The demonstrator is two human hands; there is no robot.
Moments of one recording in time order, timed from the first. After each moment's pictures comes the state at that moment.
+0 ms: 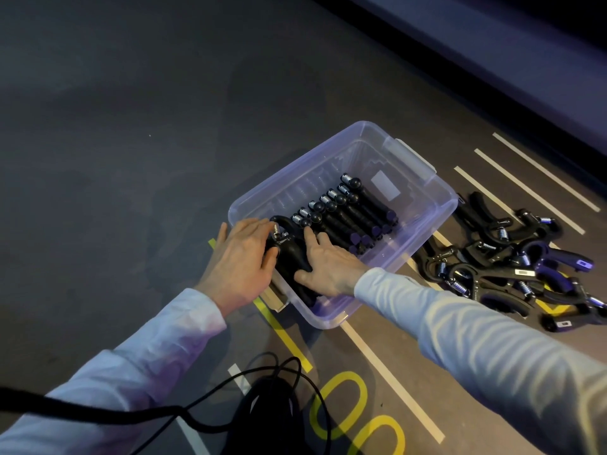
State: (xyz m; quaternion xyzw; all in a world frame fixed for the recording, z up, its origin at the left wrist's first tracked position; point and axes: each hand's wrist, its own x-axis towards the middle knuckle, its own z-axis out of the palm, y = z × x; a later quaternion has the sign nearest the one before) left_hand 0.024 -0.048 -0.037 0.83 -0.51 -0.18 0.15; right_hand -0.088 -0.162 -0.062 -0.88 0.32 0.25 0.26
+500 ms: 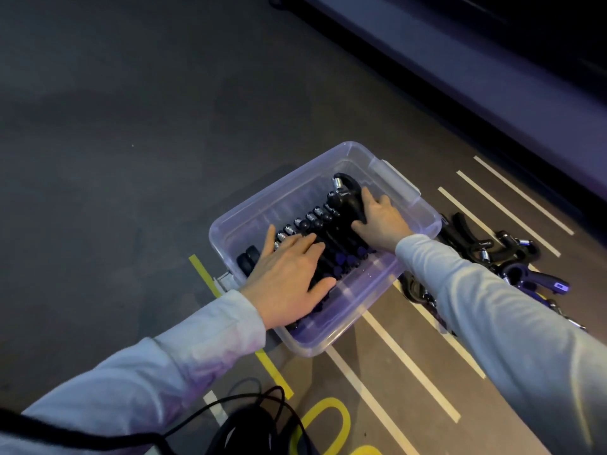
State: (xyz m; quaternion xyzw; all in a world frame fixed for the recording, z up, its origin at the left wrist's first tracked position) left_hand -0.017 -0.096 -0.026 0.76 -0.62 -0.19 0.06; right_hand -0.111 -0.285 -0.058 -0.85 0.47 0.13 0.20
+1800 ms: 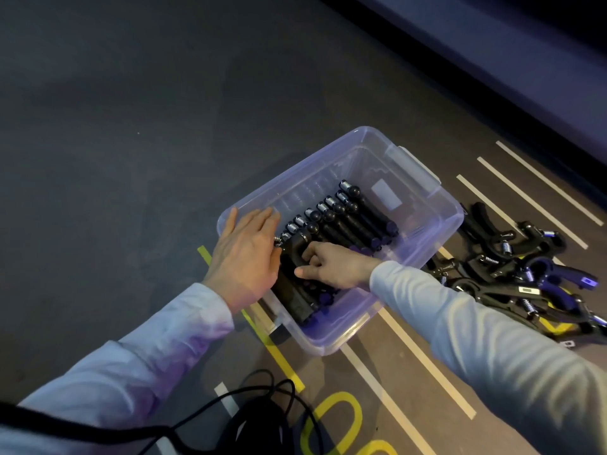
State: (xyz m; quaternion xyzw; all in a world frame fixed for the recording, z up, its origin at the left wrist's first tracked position) left_hand 0.032 -0.080 -0.057 0.82 -0.55 -0.10 0.12; right_hand -0.081 -0.198 -0.073 -0.78 0.34 0.25 0.47
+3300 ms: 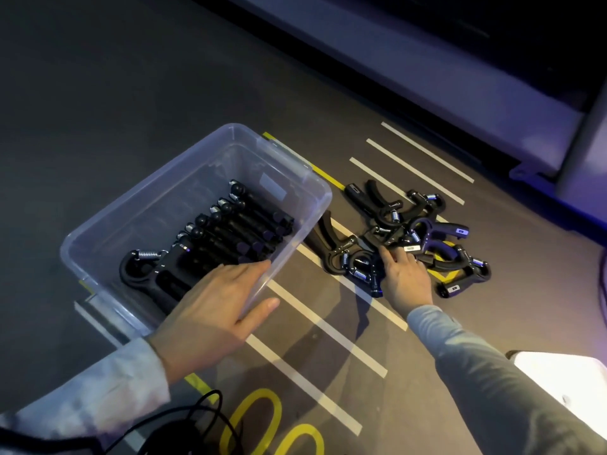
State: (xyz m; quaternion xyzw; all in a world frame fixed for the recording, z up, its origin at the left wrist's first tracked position) left_hand -0.083 -0.105 -0.034 0.69 -0.67 -0.24 0.15; right_hand -0.346 -0.278 -0.114 -0.82 0.55 0.16 -0.01
